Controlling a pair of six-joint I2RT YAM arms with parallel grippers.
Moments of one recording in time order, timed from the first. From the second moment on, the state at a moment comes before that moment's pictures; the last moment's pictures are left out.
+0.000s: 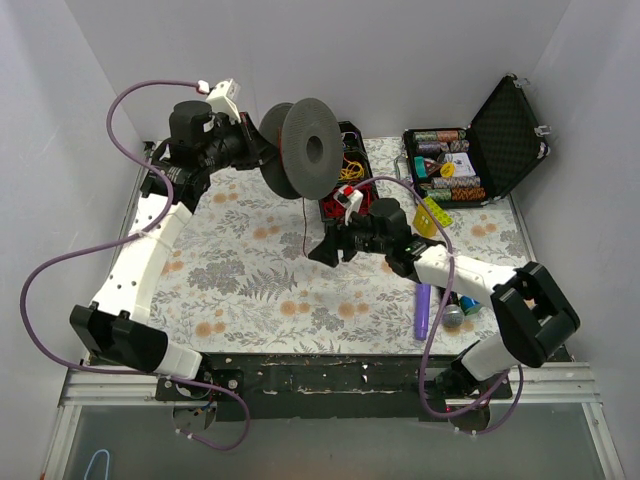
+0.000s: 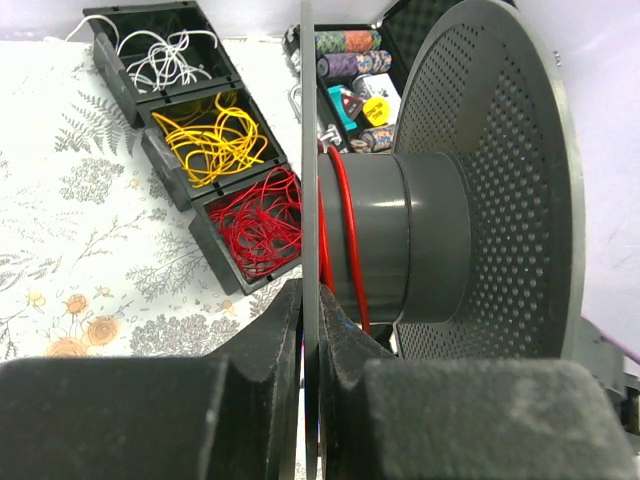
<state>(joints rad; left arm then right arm) -0.29 1.44 1.64 -0.52 0.36 -0.44 0.71 1.46 0.84 0.26 -0.50 0.33</state>
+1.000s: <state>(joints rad) -0.29 1.41 1.67 -0.47 0.44 -0.44 0.70 1.71 0.91 0.61 -0.59 0.56</state>
